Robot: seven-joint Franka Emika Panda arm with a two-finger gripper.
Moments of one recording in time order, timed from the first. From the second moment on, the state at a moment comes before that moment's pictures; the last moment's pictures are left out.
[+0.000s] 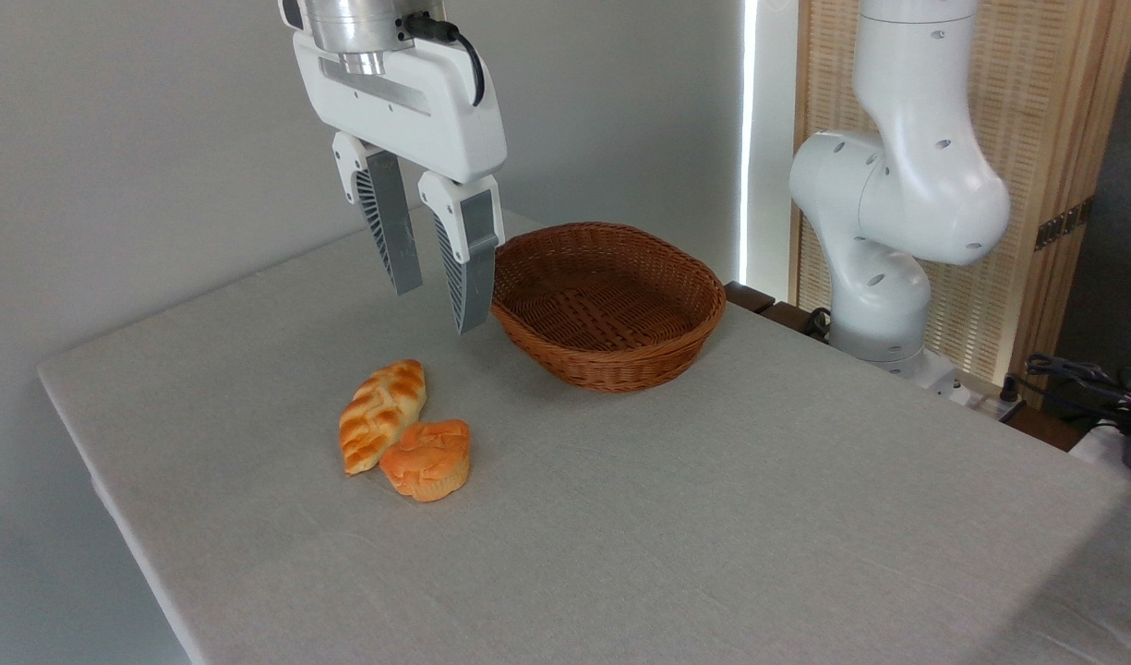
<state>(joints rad) -0.07 -0.04 -0.02 -1.62 -0.04 1.61 0.66</state>
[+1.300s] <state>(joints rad) -0.08 0.06 -0.13 -1.93 -0.04 1.97 0.66</state>
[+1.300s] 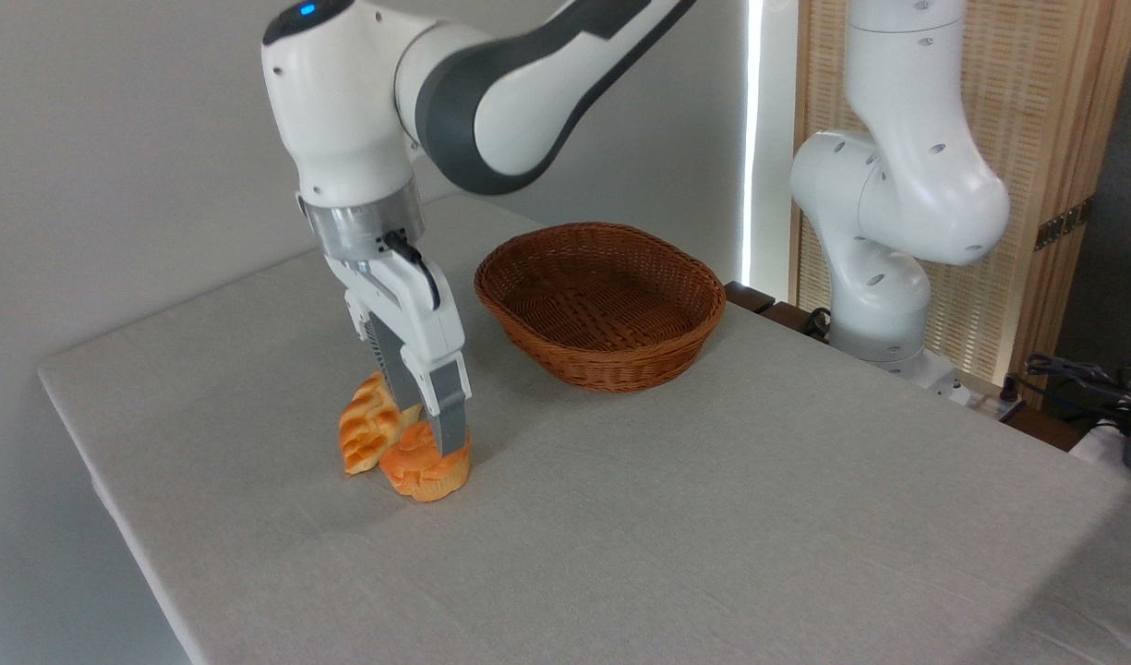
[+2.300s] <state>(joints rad) -0.09 0.10 -0.15 -1.96 -0.04 2.02 0.66</state>
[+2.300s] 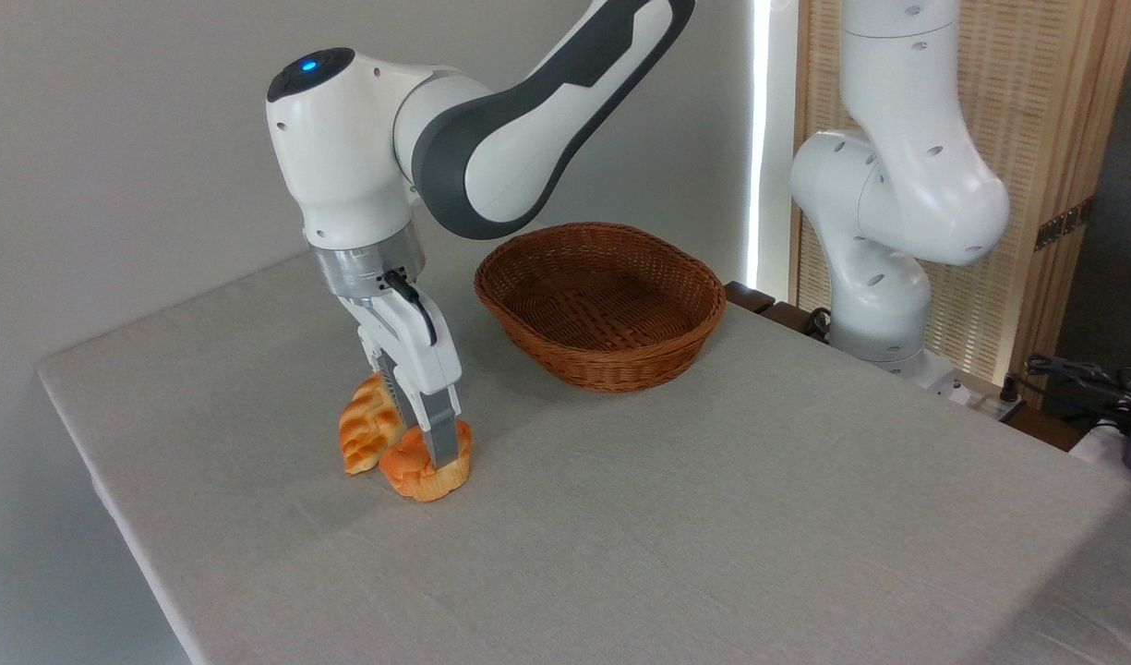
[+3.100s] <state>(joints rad) -0.09 0.09 -0.15 -1.94 -0.04 2.02 0.66</state>
